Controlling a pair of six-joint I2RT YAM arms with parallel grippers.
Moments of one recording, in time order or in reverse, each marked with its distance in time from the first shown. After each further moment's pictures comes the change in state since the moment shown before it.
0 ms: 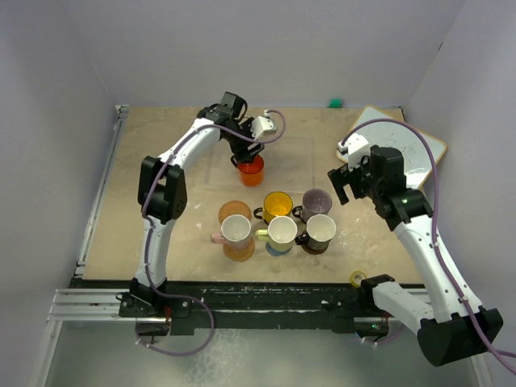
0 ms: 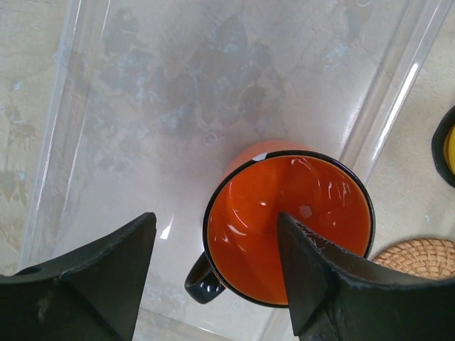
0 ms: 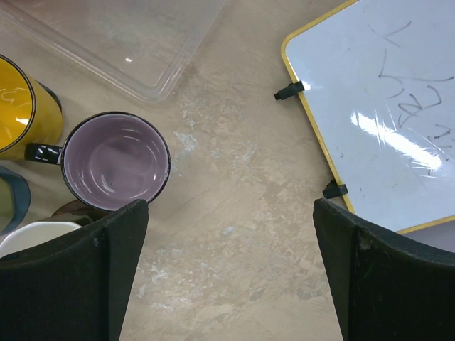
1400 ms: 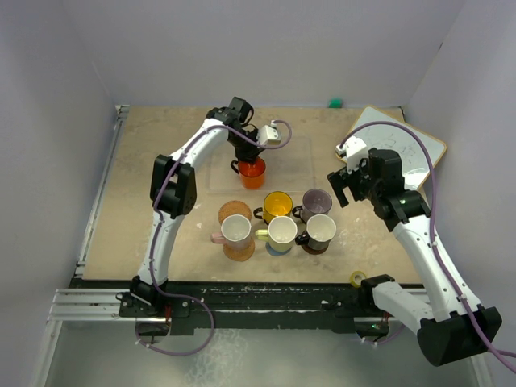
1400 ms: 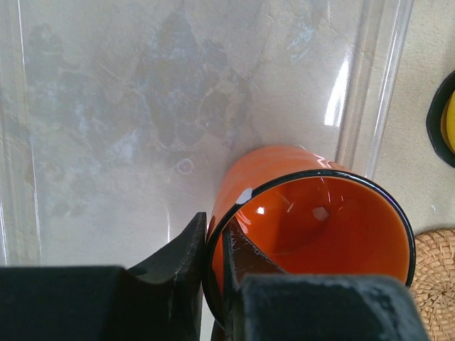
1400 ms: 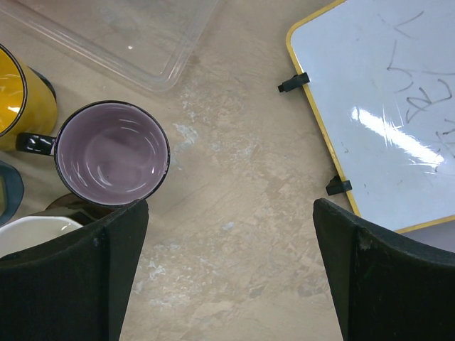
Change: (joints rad) left arm -0.018 0.174 0.187 -0.169 0.076 0.159; right arm -0.002 0.001 -0.029 0.006 -0.001 -0.016
